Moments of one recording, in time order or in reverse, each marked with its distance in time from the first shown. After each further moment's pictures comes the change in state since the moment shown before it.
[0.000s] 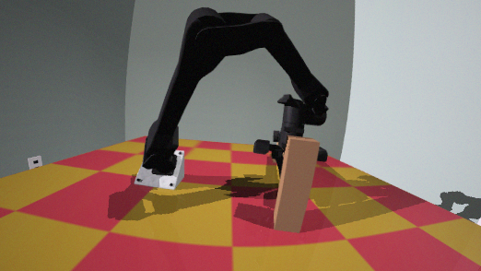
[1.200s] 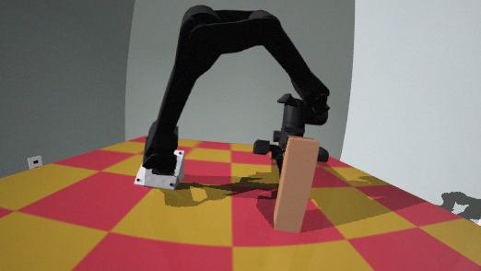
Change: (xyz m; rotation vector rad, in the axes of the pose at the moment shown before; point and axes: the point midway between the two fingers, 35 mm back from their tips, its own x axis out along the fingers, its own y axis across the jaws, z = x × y) arm -0.001 0.000 -0.007 -0.001 -0.006 -0.004
